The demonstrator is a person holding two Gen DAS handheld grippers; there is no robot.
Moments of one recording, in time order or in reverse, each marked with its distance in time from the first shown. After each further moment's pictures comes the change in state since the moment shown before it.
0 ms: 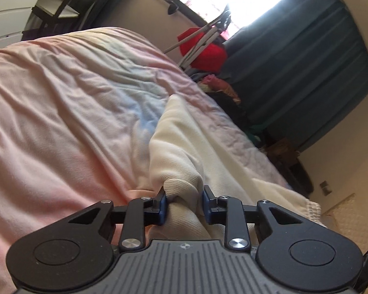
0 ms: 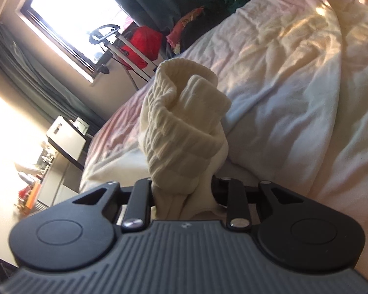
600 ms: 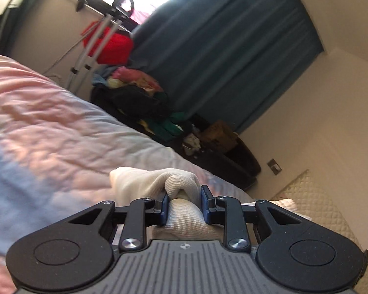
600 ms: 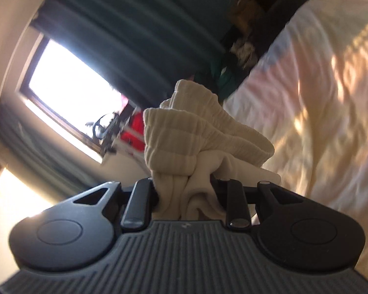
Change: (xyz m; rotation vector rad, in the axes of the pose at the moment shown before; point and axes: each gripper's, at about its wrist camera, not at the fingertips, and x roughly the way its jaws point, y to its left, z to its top) left arm 0.141 -0.321 0.030 0.192 0.075 -0.208; right arm -0.113 -0.061 0.230 0.158 -0.290 0.005
